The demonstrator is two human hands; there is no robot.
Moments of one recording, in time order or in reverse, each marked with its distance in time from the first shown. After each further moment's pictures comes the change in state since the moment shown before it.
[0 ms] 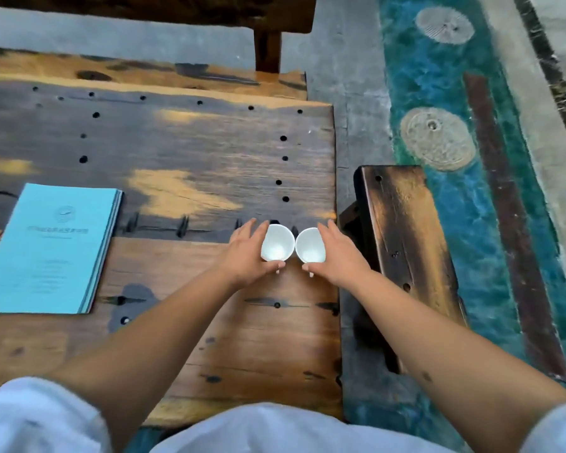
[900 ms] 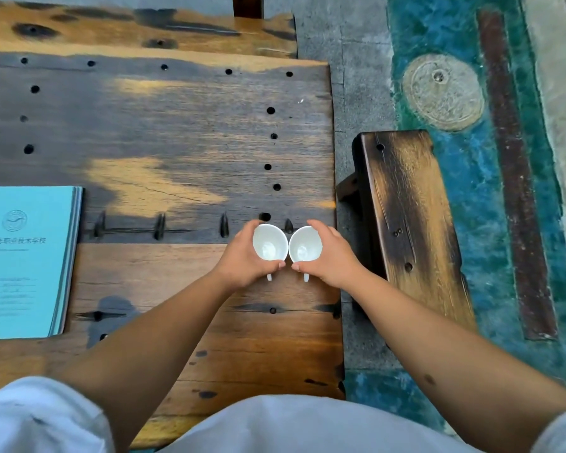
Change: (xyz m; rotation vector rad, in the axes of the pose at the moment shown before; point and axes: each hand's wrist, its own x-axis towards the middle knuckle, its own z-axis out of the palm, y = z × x) left_hand 0.060 -0.024 0.048 -0.507 -0.014 -0.068; right_hand 0.039 0.019 0.029 0.420 -0.022 0.090
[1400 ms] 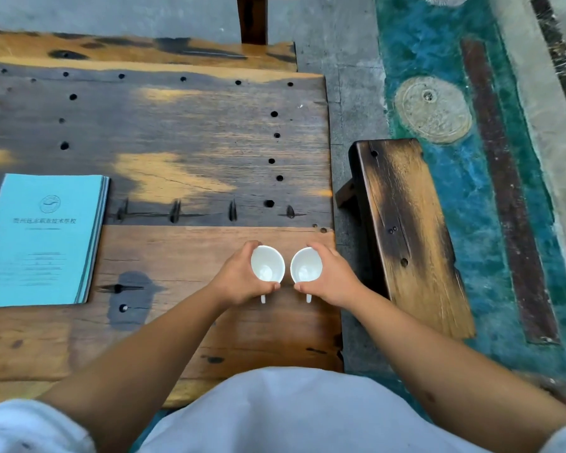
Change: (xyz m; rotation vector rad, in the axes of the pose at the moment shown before) left_hand -0.096 -0.012 0.002 0.128 -0.039 -0.008; right_hand -0.090 0.010 0.029 -0.045 -0.007 -0.008
